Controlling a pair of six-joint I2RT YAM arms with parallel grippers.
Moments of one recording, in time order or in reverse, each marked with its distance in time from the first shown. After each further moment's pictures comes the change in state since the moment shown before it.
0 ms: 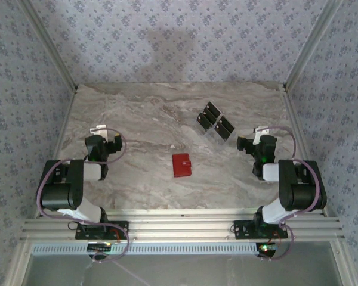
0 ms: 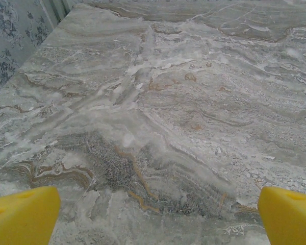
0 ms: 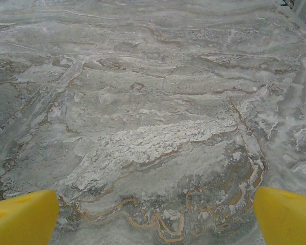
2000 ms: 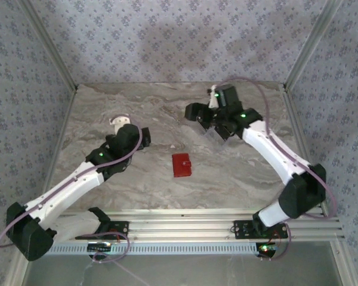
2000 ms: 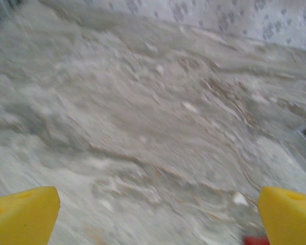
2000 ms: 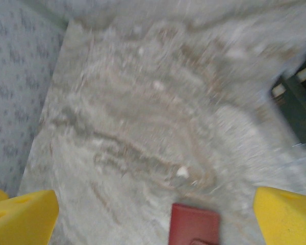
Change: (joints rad) left arm -0.687 -0.480 0.515 -1.217 -0.496 -0.535; right arm 0.502 -0.058 0.989 -1.239 -0.210 0.528
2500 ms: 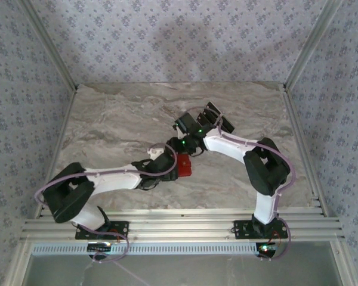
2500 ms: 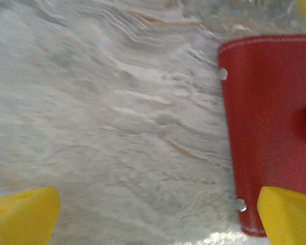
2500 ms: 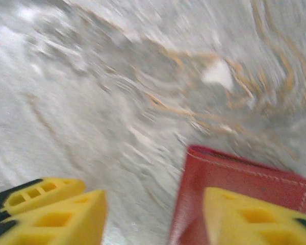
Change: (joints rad) left arm -0.264 0.402 -0.187 0.161 0.267 -0.316; right arm 0.261 0.380 -0.027 0.063 -0.063 0.028
